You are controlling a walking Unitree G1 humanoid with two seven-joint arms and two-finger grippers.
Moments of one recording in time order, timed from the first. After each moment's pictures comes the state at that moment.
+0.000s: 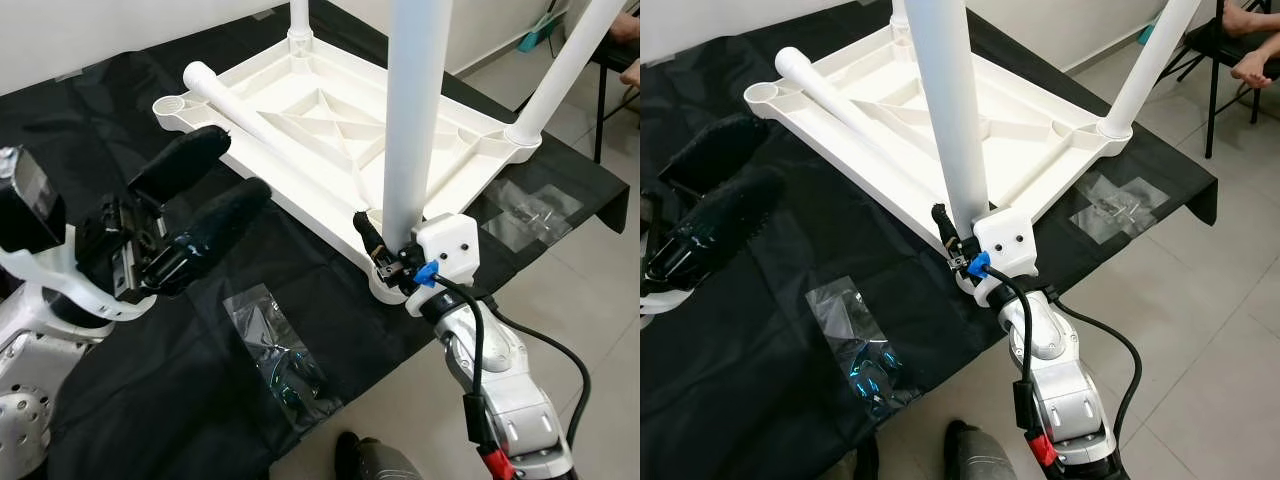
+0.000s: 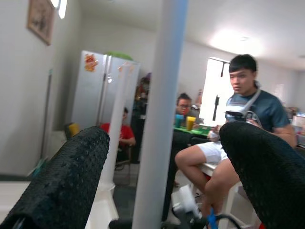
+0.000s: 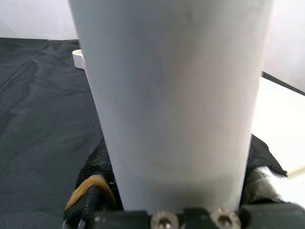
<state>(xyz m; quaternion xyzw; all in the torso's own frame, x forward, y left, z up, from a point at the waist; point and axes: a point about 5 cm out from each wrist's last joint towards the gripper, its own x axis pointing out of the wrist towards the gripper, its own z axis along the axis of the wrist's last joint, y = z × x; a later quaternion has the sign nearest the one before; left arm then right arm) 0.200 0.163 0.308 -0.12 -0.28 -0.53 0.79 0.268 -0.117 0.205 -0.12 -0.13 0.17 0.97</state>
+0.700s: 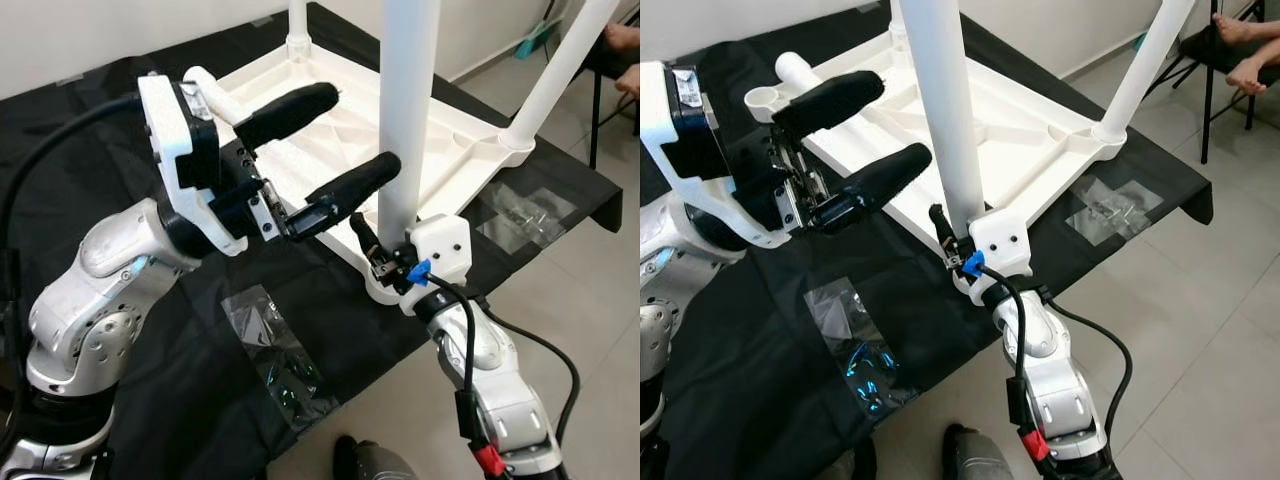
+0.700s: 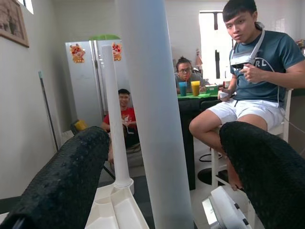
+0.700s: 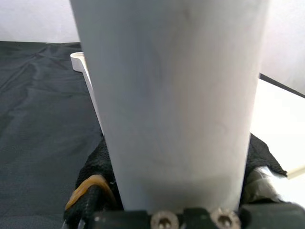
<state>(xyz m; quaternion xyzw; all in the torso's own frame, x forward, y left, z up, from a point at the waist) 0.239 0.108 0.329 0.01 -0.29 -0.52 0.80 0.272 -0.114 0.203 -0.11 -0.13 0.17 0.97</state>
